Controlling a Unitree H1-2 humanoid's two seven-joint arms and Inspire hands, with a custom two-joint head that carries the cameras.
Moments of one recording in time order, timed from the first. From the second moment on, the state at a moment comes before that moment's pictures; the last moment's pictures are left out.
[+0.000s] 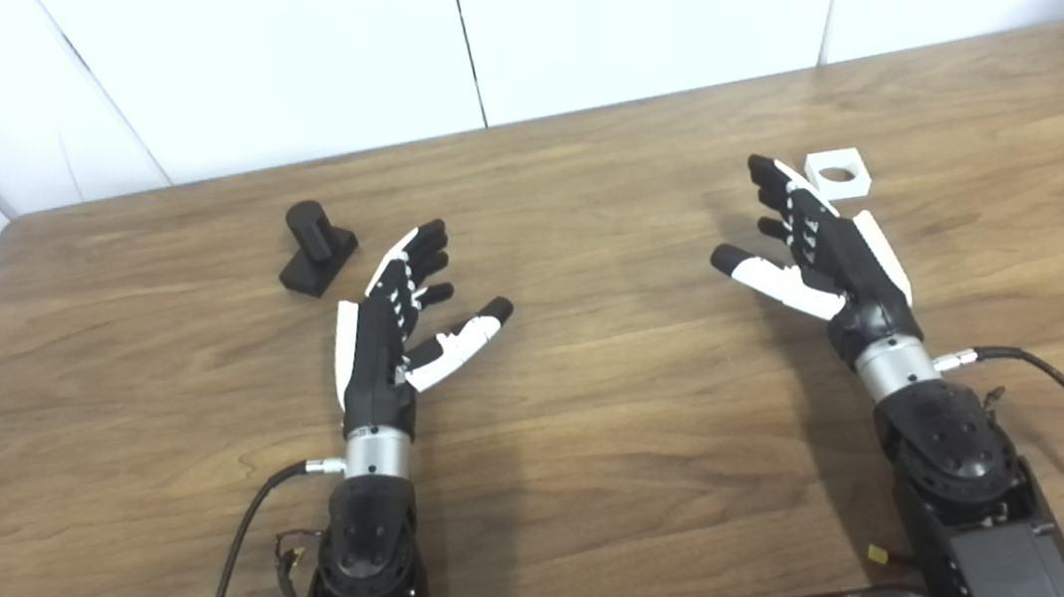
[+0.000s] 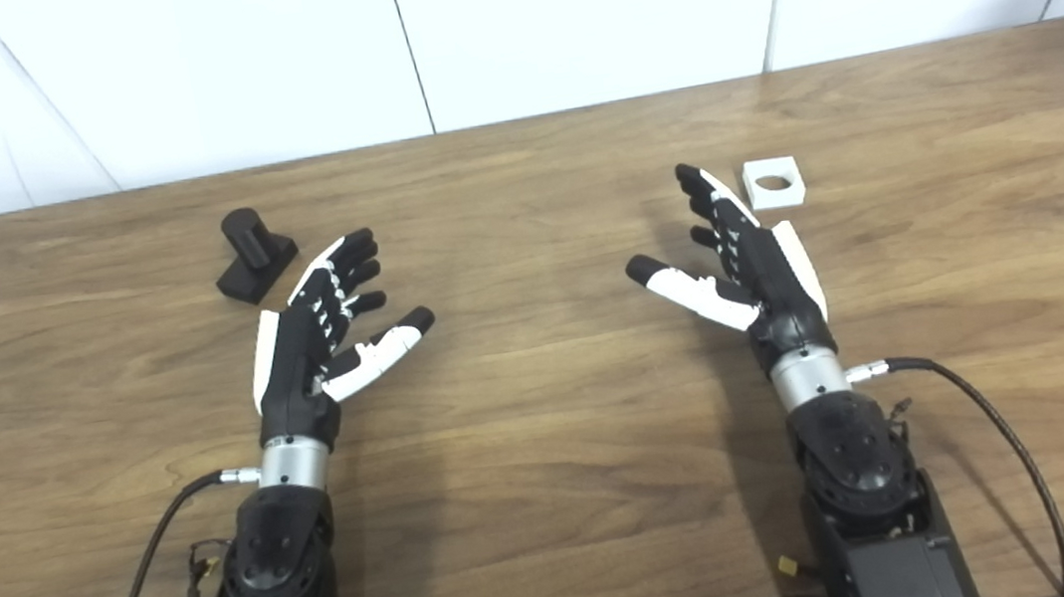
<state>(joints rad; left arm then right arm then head) -0.11 -0.03 -0.05 -0.01 0.15 -0.02 0.06 -0.12 -0.09 0.02 -0.12 -0.12 0.14 -0.01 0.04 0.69</state>
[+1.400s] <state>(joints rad) -0.12 -0.08 -0.08 0.04 0.20 -0.03 0.11 -0.12 -0.13 -0.01 -0.11 -0.10 0.14 0.01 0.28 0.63</state>
